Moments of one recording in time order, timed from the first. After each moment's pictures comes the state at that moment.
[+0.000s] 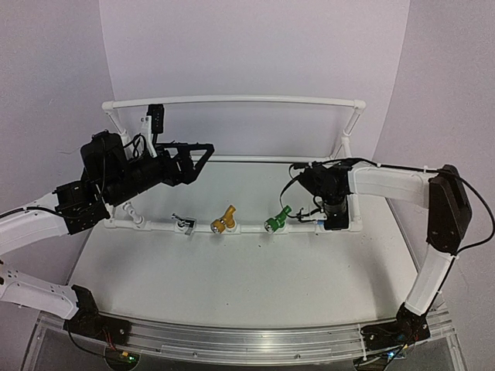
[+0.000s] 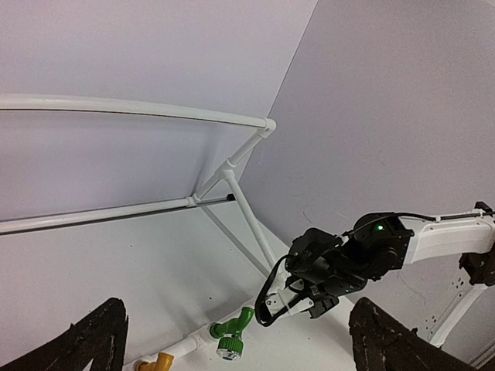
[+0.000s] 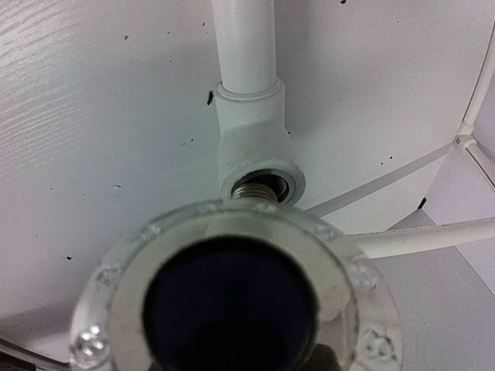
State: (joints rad) left arm -0.90 1.07 0.95 0.16 -0.08 -0.39; right arm 0.64 1.81 1.37 -1.01 0.54 -0.83
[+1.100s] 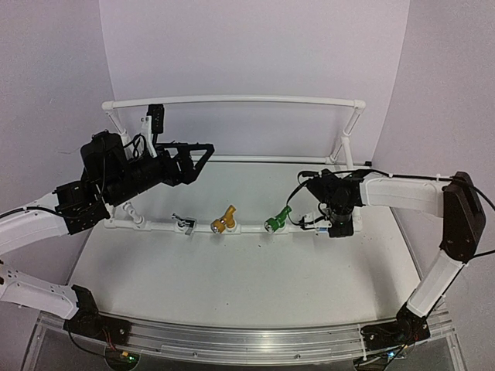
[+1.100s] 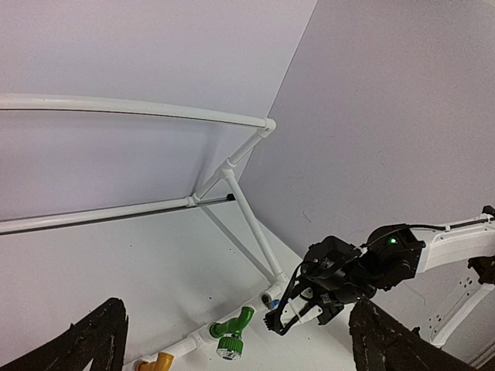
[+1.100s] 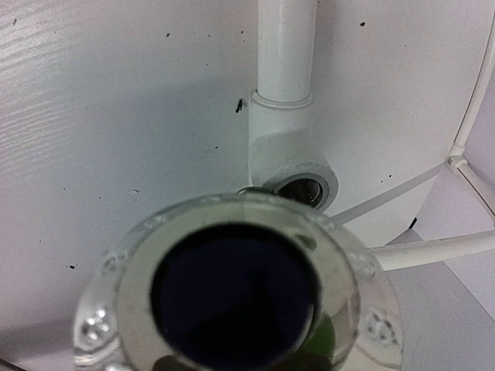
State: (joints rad) left arm -0.90 1.07 0.95 0.16 -0.08 -0.39; right arm 0.64 1.69 1.19 -0.85 0.50 -0.93
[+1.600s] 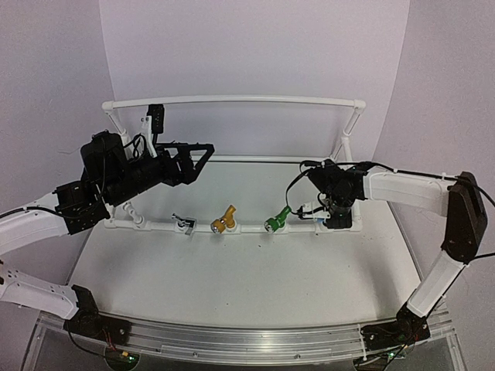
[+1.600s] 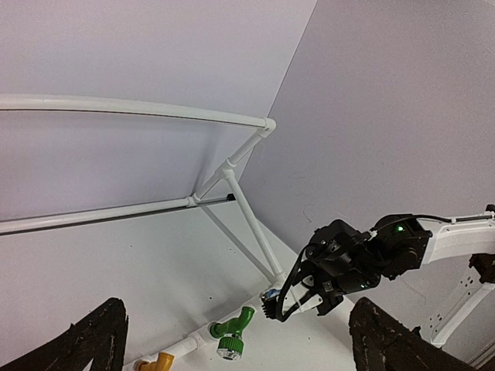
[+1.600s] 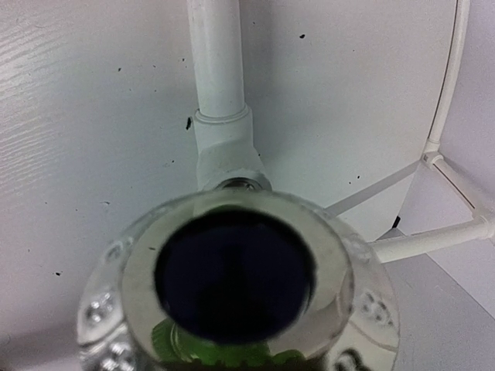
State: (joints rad) left arm -0.90 1.07 0.95 0.16 -0.08 -0.39; right arm 0.63 1.68 1.25 -0.84 0.48 -0.93
